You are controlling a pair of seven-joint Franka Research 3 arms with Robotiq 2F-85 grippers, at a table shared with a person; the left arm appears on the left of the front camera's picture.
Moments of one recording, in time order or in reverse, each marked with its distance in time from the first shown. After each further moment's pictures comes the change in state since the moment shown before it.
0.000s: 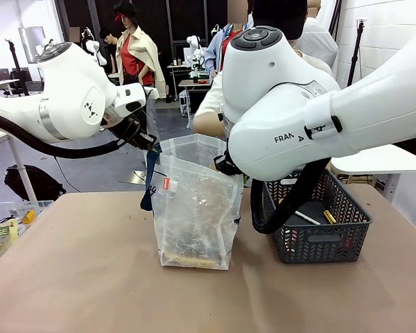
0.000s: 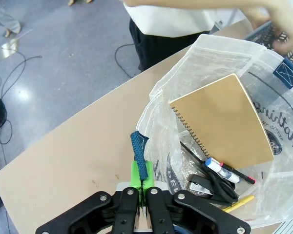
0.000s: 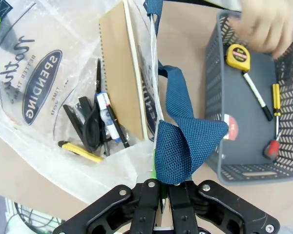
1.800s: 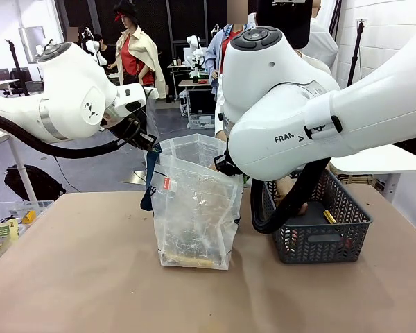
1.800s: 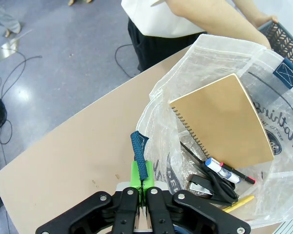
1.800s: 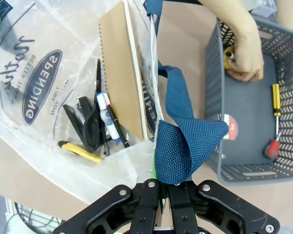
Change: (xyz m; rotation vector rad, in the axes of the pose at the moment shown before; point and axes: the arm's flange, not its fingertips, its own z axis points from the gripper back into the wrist) left arm 0.000 0.000 0.000 0.000 0.000 0.000; right arm 0.000 0.000 0.000 0.000 0.000 0.000
